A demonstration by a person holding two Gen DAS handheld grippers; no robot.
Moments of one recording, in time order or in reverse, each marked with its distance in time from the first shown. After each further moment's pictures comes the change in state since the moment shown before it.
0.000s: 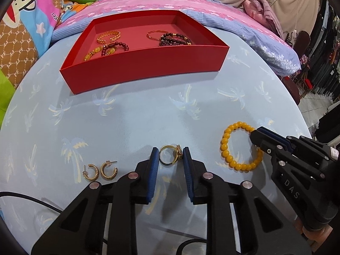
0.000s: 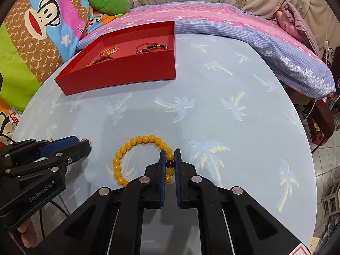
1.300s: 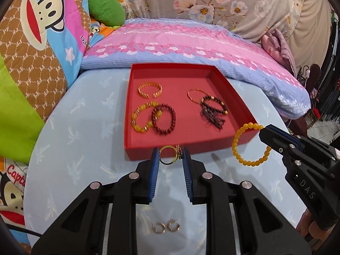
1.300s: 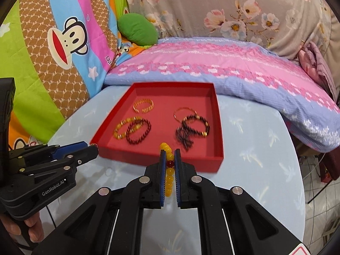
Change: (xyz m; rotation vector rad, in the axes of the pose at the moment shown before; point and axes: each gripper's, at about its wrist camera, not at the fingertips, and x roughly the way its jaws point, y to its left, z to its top) left arm -0.052 0.068 0.082 -0.094 -0.183 0.071; right arm -0.030 0.058 0.110 -0.110 -0.195 0.108
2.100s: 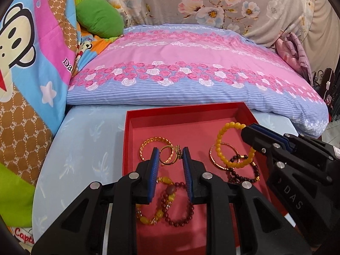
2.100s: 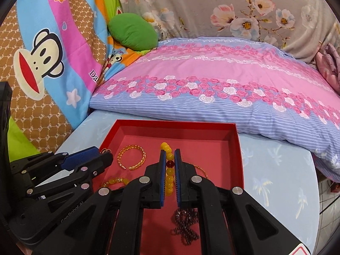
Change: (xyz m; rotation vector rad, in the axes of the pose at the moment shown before) left arm 0.101 0.011 0.112 0.036 -0.015 0.065; right arm 0.124 -0.013 0.107 0.023 0.018 0.049
